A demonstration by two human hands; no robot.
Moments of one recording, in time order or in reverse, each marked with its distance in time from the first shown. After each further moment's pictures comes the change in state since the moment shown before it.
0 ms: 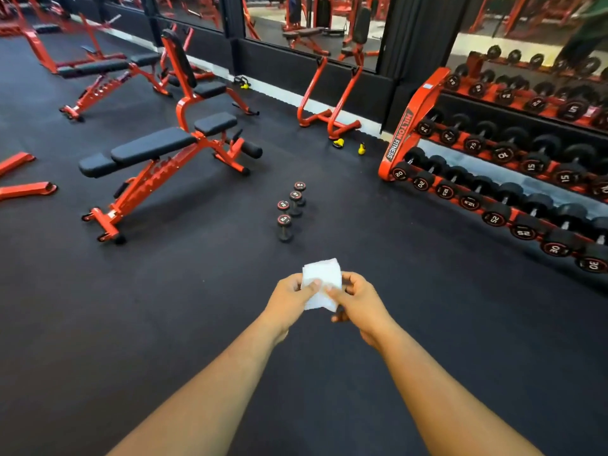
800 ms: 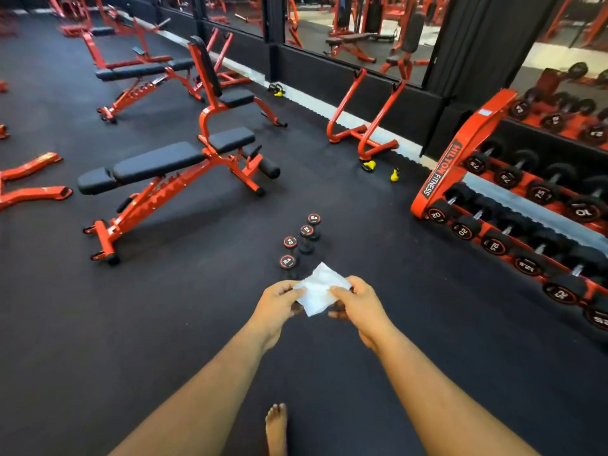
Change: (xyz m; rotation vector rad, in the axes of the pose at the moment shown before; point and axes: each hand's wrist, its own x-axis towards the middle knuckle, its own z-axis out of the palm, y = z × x) left_hand 0.383 0.084 0.020 -0.225 0.208 -0.100; right_hand 0.413 -0.089 -0.107 -0.046 -0.085 0.047
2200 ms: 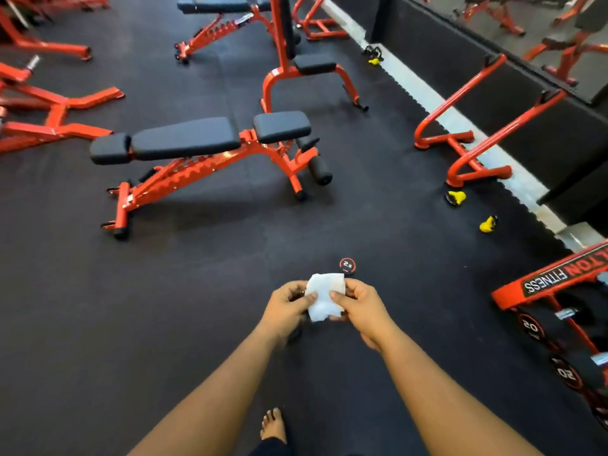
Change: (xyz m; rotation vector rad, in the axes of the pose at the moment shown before) left_hand 0.530 0.131 0.023 -0.140 0.285 -0.033; right_hand 0.597 -0.150 -0.010 -0.146 -0.442 0.086
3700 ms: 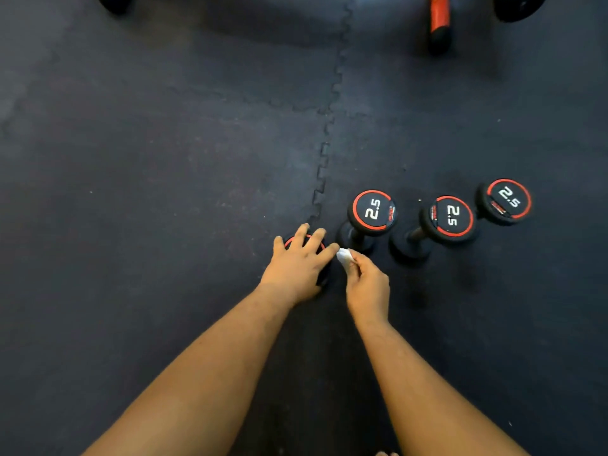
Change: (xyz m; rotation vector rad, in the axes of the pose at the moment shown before) left_hand 0.429 -0.574 -0.088 1.520 0.093 -0.025; right_hand 0.477 0.606 0.032 -0.698 0.041 -0.288
